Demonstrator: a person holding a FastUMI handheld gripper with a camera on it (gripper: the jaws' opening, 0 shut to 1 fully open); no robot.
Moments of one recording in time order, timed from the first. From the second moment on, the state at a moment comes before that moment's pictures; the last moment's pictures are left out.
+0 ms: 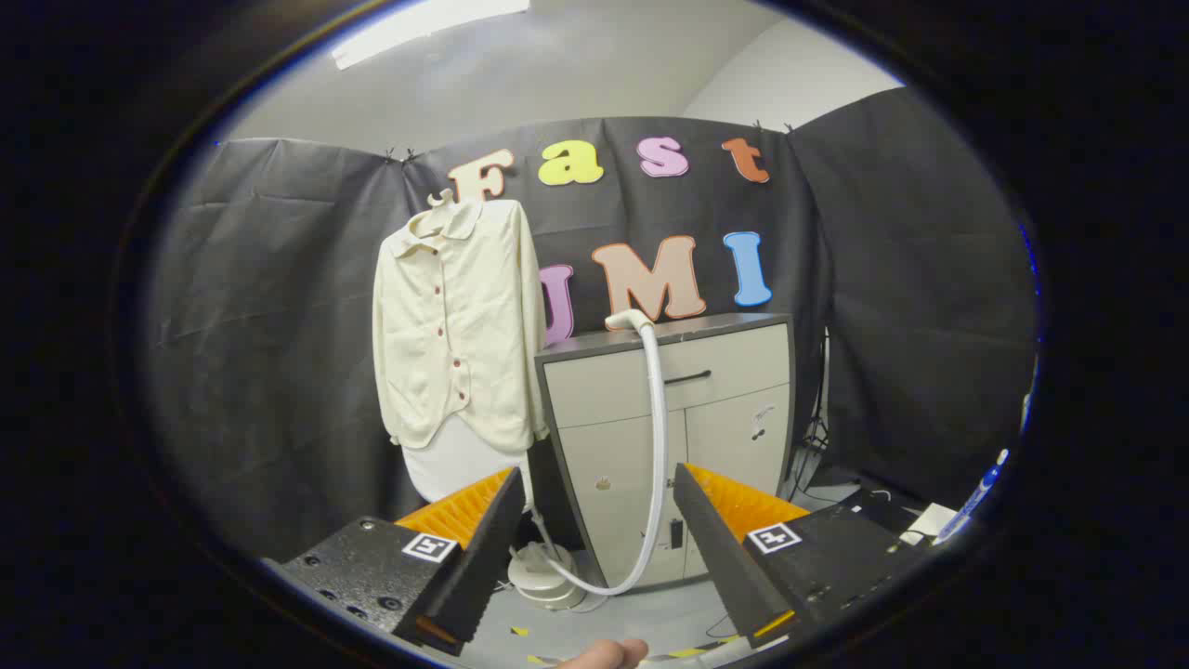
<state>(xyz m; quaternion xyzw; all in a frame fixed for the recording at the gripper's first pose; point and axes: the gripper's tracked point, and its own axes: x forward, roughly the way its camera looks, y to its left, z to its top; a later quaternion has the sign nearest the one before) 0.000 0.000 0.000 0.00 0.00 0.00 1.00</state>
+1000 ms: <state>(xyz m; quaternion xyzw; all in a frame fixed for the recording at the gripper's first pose) 0.111 -0.027 0.024 -0.02 0.01 -0.06 1.00</state>
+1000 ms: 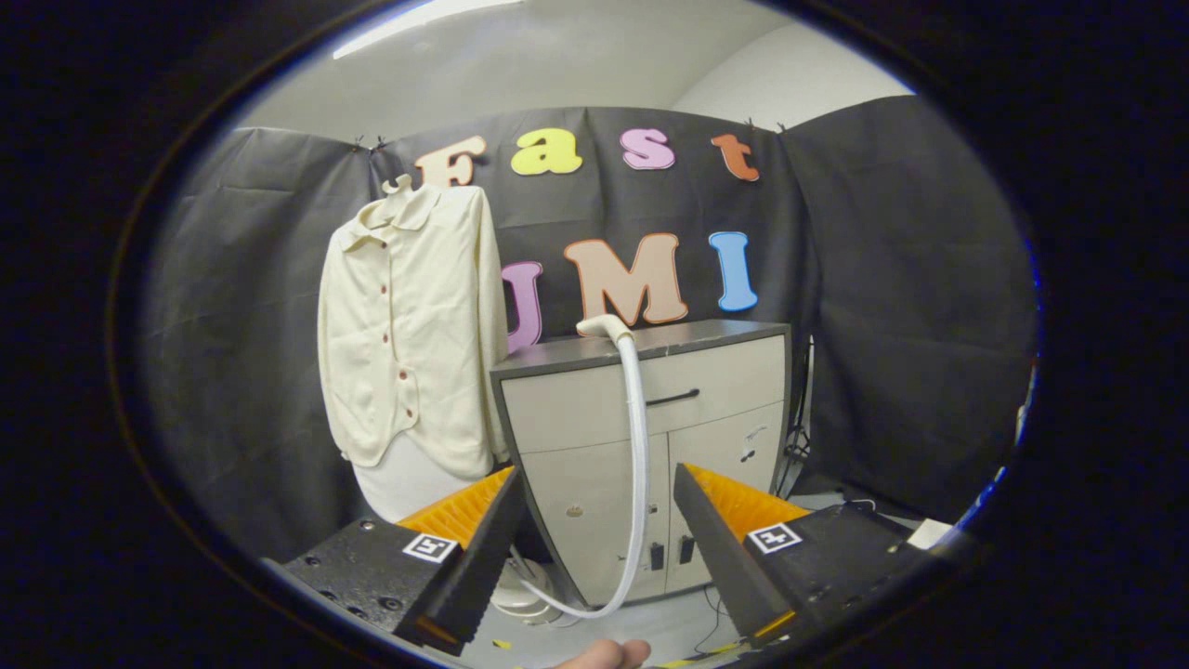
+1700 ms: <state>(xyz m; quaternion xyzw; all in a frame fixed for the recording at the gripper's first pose) 0.338 -0.030 0.133 -0.07 -0.01 -0.05 1.00</state>
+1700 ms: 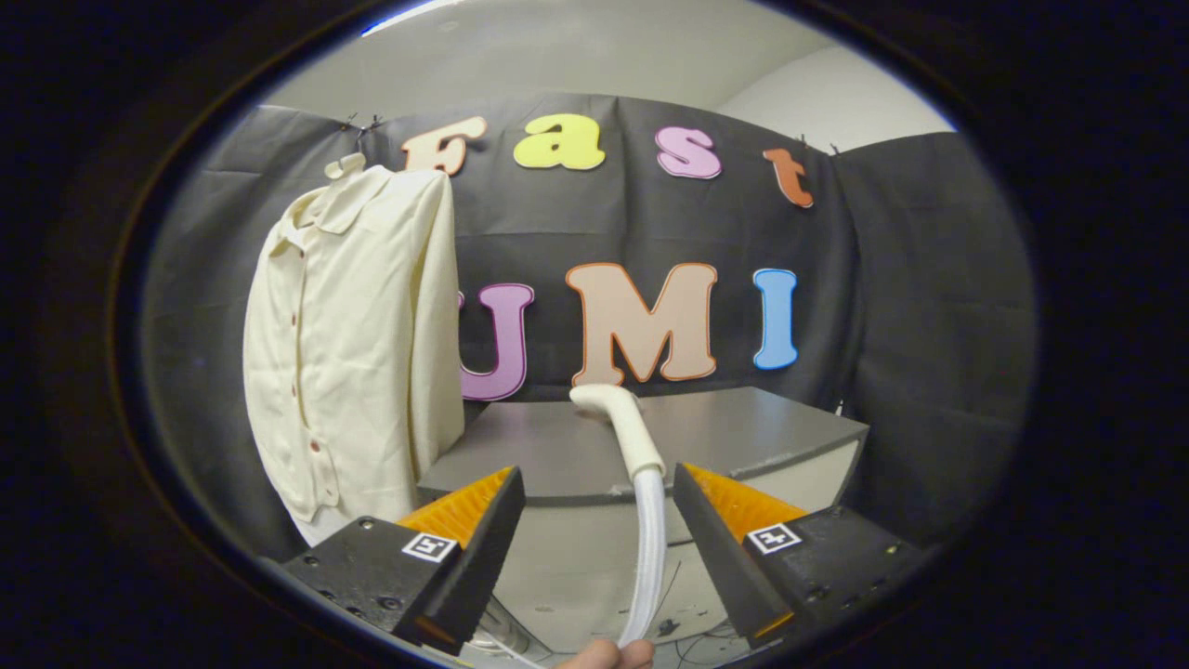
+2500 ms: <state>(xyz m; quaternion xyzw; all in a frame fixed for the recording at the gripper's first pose) 0.510 -0.068 0.120 -0.01 0.18 -0.08 0.98</state>
